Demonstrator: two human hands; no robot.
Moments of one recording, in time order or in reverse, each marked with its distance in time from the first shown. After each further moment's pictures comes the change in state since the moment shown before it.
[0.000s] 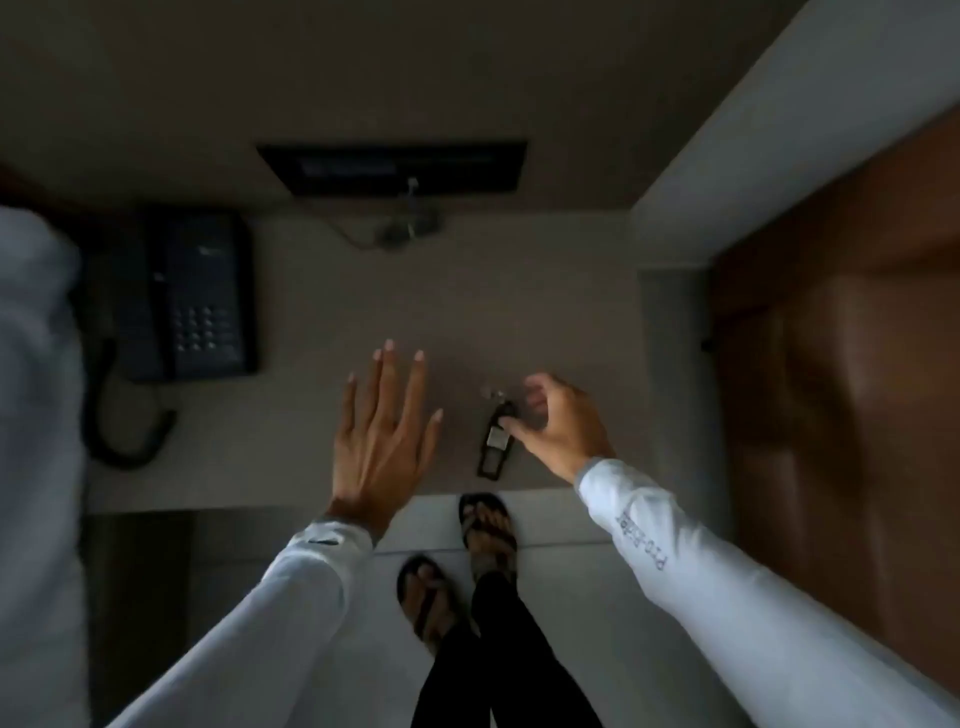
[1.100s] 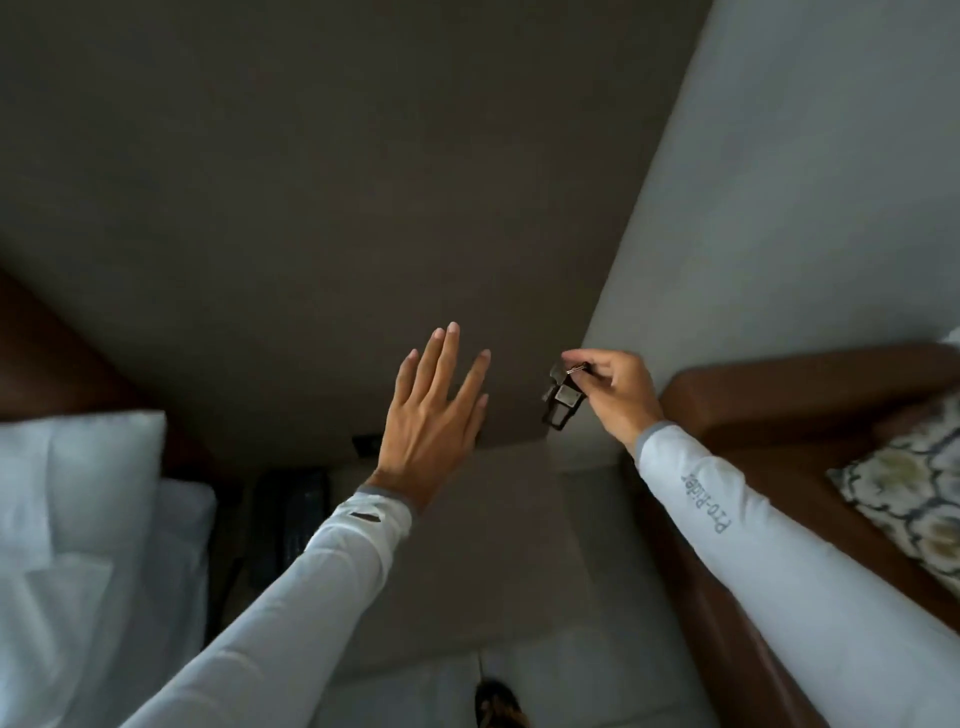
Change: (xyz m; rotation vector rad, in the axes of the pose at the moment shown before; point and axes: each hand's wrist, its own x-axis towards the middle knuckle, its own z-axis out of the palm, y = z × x) left_hand 0.082 0.108 -0.376 0.002 0.496 0.425; right_hand -0.157 -0.213 -0.292 0.356 0.503 -0.352
